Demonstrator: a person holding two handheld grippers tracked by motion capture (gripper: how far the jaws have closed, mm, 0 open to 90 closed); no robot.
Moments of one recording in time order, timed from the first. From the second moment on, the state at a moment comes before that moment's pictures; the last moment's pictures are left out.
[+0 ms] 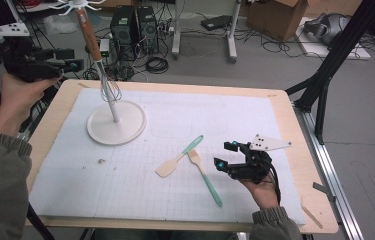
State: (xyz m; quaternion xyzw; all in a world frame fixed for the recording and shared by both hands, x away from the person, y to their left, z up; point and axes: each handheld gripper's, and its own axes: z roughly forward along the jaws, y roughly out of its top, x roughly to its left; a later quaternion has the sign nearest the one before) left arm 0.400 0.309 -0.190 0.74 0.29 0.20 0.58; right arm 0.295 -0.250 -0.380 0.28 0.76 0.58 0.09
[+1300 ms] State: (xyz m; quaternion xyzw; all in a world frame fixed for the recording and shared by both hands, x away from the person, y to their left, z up) left arm 0.401 0.310 -0.119 0.71 0.26 0.20 0.63; right arm 0.298 -0.256 -0.385 0.29 0.76 0.58 0.08
